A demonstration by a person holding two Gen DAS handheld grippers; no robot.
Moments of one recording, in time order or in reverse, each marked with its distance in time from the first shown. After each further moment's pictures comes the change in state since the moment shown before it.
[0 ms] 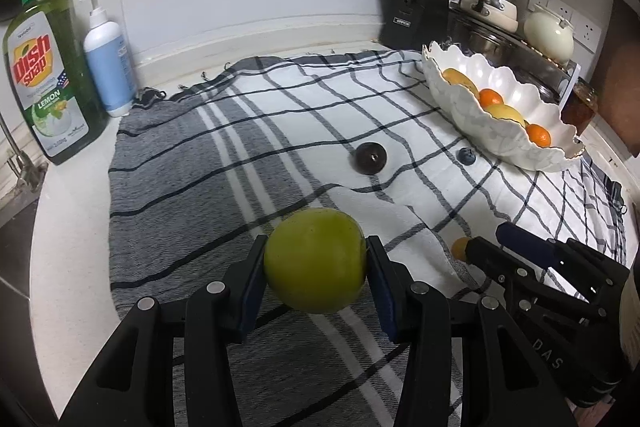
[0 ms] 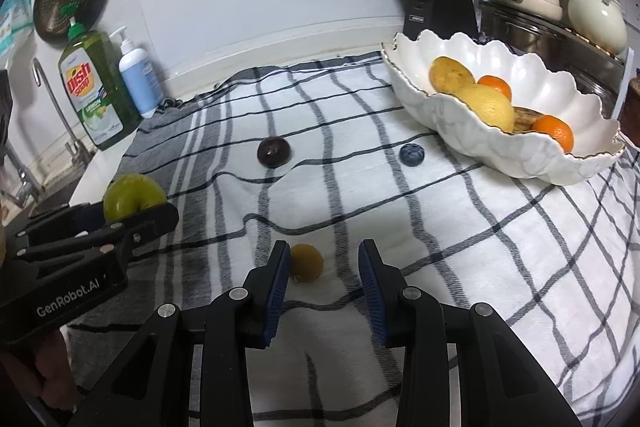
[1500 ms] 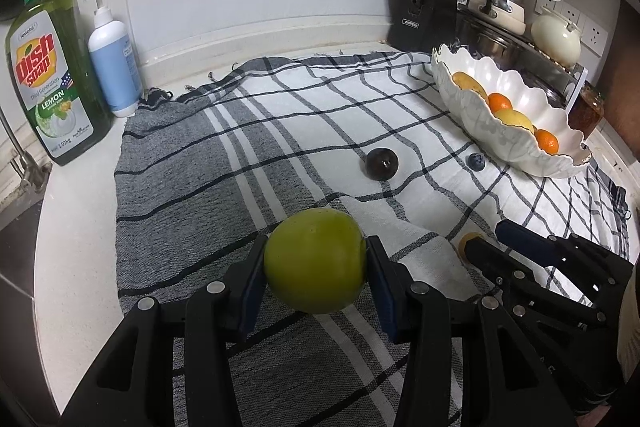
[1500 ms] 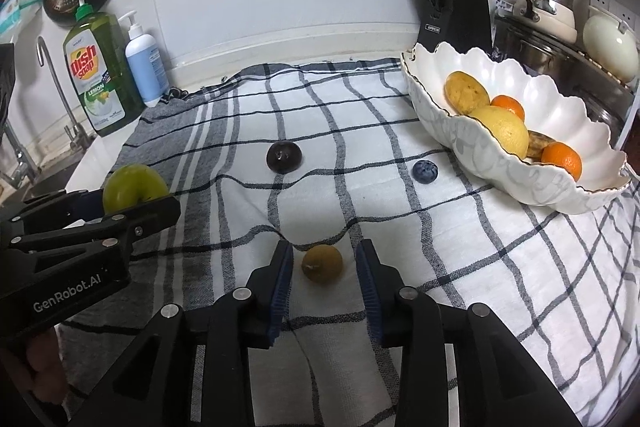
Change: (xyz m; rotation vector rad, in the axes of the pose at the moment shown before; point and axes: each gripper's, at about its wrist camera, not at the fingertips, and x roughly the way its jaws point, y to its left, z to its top) left arm 0.003 0.006 0.005 -0.013 0.004 0.020; right arm 0.006 0.015 0.007 -0.081 0.009 -0.017
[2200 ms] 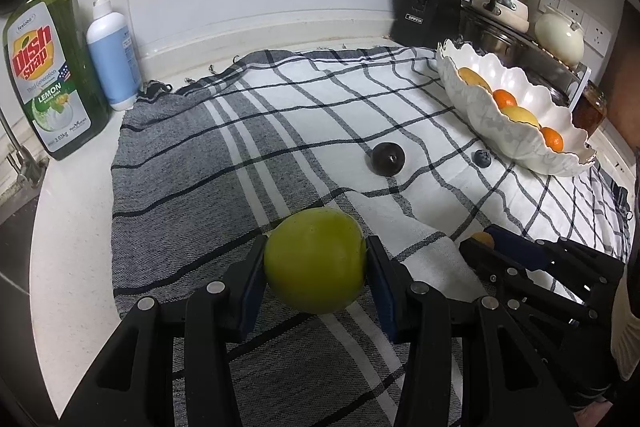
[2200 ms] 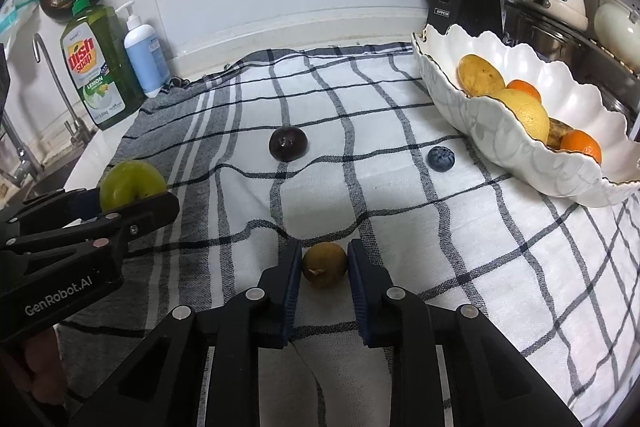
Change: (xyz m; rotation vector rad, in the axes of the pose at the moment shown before) left arm 0.006 0.003 0.000 -0.003 0.014 -0.003; right arm 0.016 -0.001 -0.002 0.014 0.038 0.036
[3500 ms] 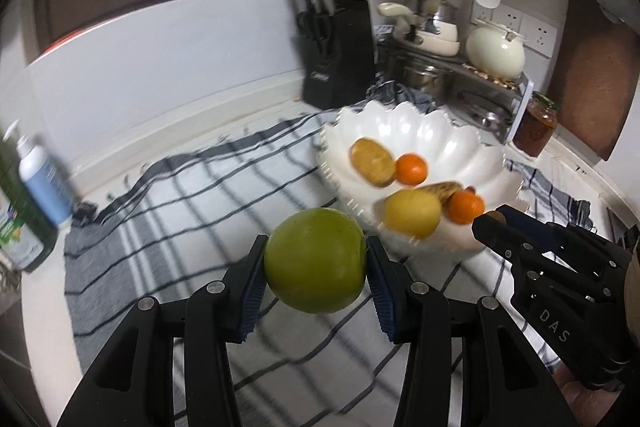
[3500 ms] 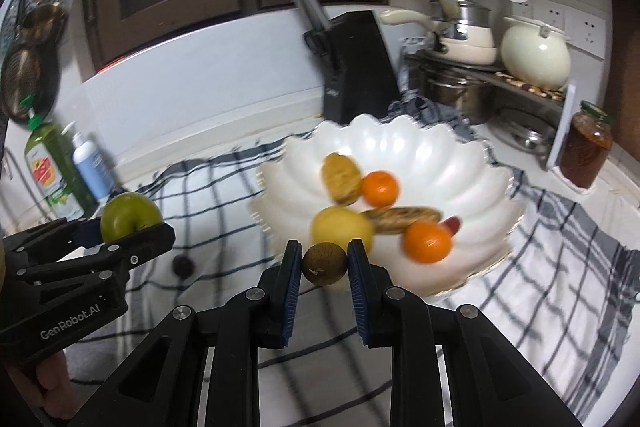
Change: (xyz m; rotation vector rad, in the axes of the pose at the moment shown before) left arm -0.021 -0.118 0.091 0.155 -0.122 -0.118; right arm -0.079 -0.111 0.061 0.145 -0.194 -0.151
